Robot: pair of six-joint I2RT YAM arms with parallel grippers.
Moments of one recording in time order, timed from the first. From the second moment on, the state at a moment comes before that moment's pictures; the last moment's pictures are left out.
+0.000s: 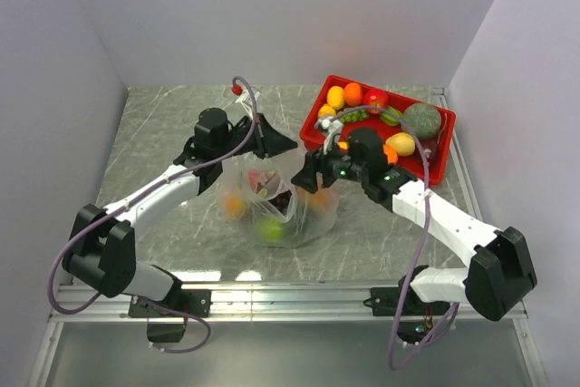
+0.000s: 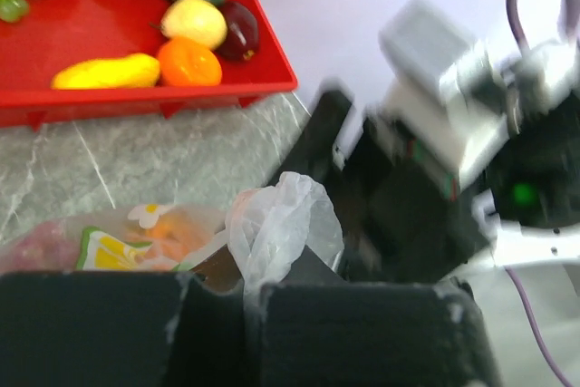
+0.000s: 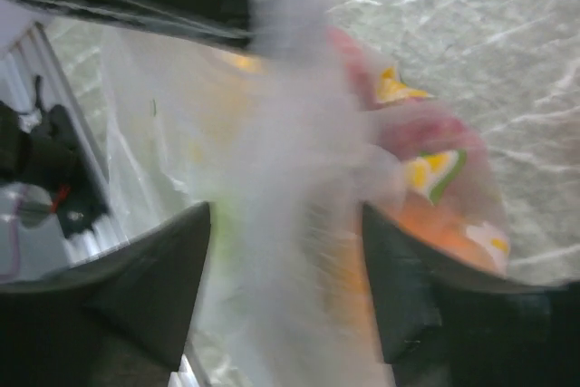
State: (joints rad) left arm -0.50 1.42 0.98 0.34 0.63 -0.72; right arm 0.60 1.26 0.89 -0.06 -0.44 0.20
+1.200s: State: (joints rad) left arm -0.42 1.43 1.00 0.35 0.73 -0.71; right arm 0.70 1.46 0.83 0.28 -0.28 0.38
